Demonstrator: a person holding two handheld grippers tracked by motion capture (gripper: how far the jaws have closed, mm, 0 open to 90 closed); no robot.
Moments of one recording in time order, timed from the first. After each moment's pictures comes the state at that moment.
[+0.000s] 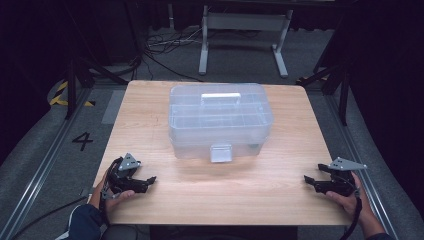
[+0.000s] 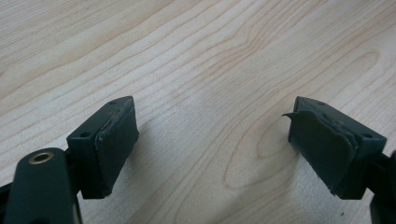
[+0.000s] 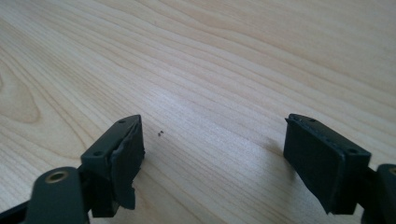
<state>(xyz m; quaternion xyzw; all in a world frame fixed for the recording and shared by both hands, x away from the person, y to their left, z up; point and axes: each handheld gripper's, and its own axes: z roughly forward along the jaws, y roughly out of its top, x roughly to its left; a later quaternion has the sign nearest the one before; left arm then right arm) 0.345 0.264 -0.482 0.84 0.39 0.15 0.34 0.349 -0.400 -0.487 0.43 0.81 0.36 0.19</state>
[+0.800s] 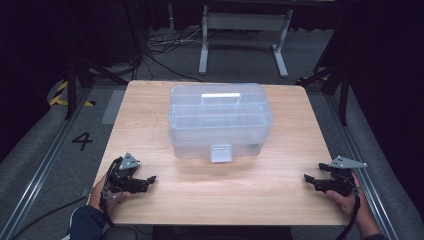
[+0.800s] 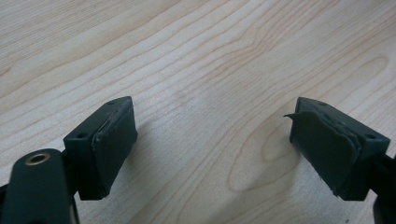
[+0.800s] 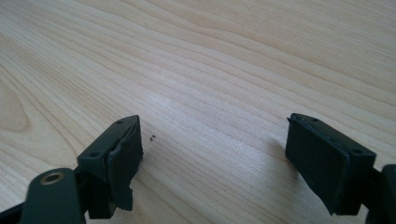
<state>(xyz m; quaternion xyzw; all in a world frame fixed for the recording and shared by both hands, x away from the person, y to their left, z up) 0.346 0.263 -0.482 0.84 0.40 0.16 0.34 0.351 -0.400 -0.487 0.44 0.80 0.36 0.19</state>
